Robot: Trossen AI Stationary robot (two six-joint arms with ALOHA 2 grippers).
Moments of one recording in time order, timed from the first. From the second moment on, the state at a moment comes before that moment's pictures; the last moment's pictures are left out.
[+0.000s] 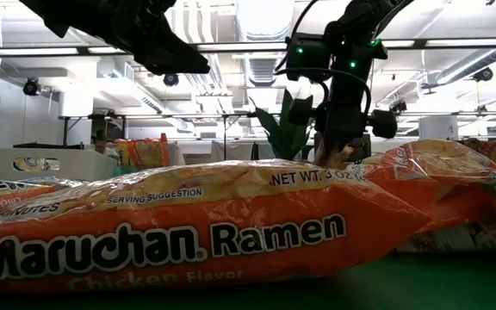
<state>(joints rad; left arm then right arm) -0.02 1.15 0.67 0.12 -0.15 0.12 -0.23 1.71 1.14 -0.72 0.72 -1.62</state>
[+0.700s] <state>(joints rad) -0.02 1.15 0.67 0.12 -0.15 0.12 -0.23 1.71 1.14 -0.67 0.70 -1.61</state>
